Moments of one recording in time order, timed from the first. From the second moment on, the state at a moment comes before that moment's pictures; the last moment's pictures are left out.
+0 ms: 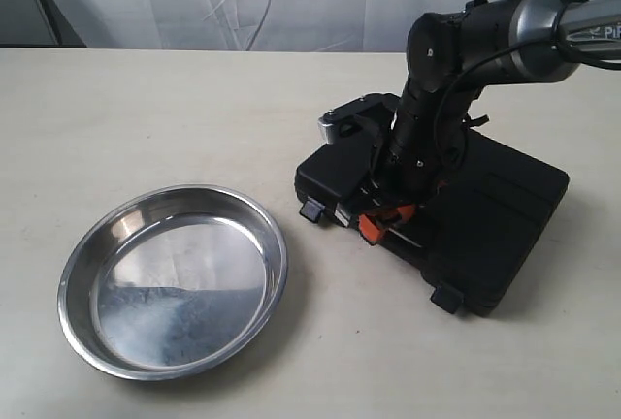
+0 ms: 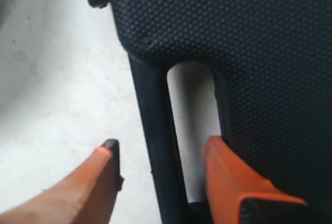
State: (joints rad) left arm 0.01 0.00 0.00 0.34 0.35 -0.28; right arm 0.49 1.98 -1.28 0.20 0.91 -0.36
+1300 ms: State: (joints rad) left arm 0.01 0.00 0.00 0.34 0.35 -0.28; right arm 0.49 1.96 -1.28 0.08 0.90 -0.31
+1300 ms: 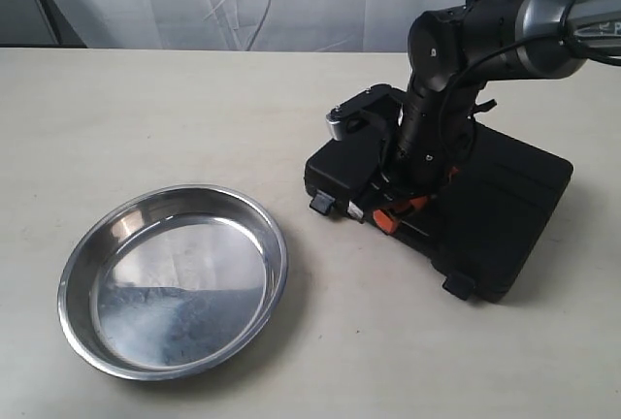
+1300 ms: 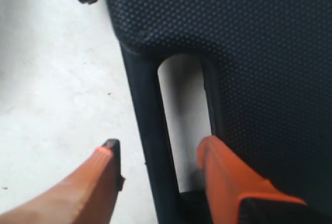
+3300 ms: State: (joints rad) left arm 0.01 0.00 0.00 0.34 0.35 -0.28; right arm 0.48 1.56 -1.28 -0.77 0.95 0.14
